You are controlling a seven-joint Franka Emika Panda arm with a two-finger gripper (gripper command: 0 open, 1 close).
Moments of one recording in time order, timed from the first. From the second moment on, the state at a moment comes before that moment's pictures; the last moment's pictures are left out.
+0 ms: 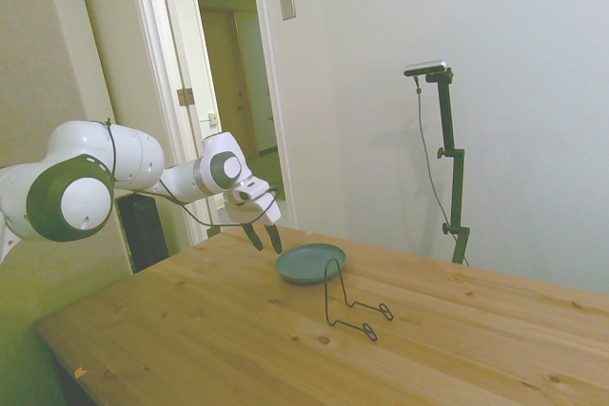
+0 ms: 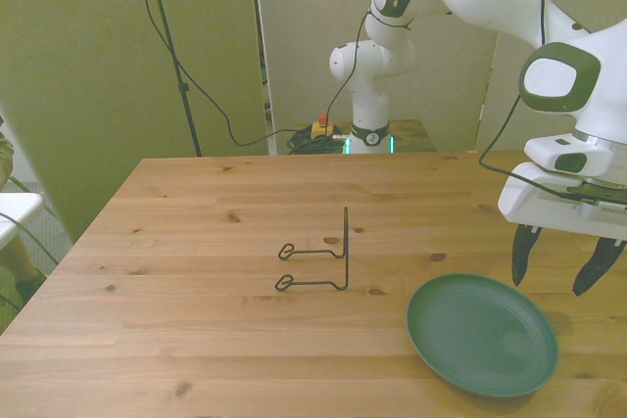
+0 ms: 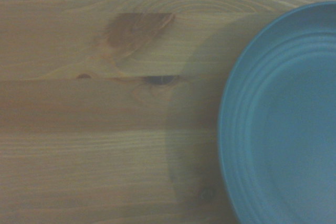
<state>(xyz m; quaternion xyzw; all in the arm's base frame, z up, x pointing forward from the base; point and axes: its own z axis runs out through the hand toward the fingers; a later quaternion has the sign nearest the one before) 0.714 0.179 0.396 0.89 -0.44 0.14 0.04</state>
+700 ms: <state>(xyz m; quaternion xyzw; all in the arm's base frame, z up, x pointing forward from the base) 0.731 0.174 0.376 0.88 -0.45 0.14 0.06</state>
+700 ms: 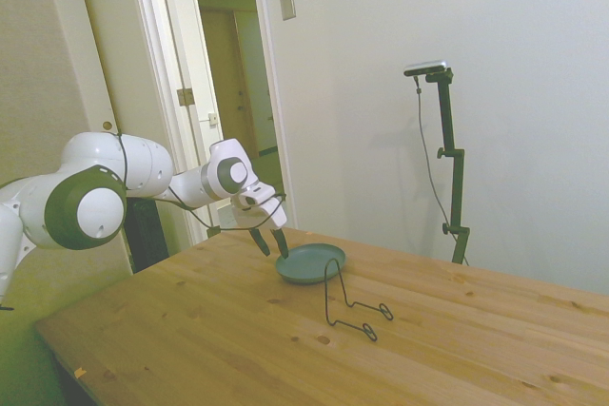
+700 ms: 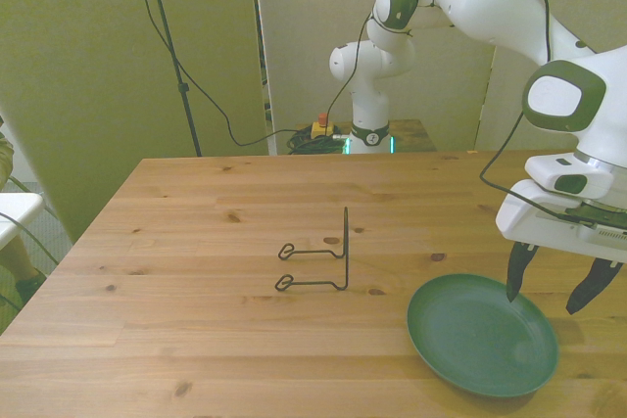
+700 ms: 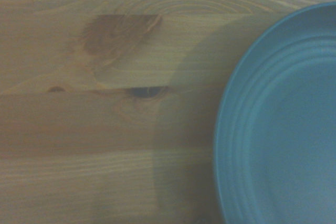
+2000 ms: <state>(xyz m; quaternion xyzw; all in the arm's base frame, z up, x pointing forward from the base) 0.736 0.163 0.360 0.87 -0.46 0.14 0.09</state>
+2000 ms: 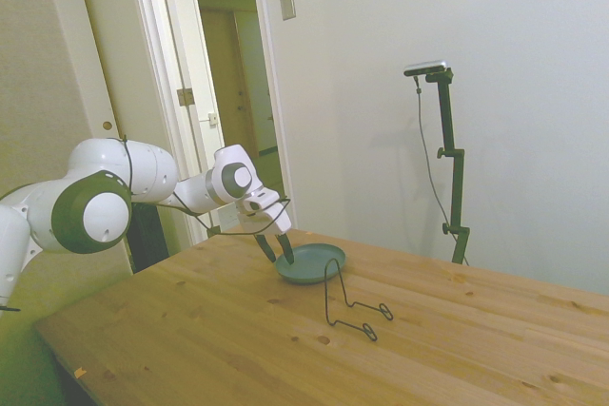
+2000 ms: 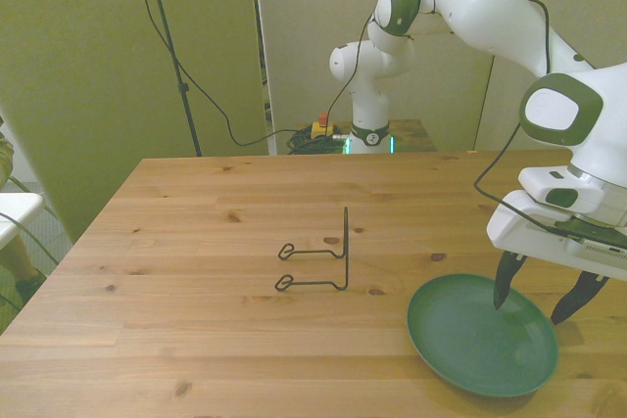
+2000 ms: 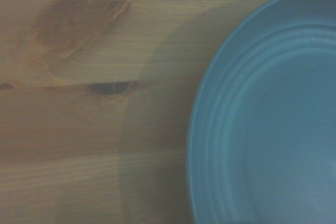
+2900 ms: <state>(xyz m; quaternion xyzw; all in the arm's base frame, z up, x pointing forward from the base) 0.743 0.154 0.354 0.87 -0.47 0.13 0.10</state>
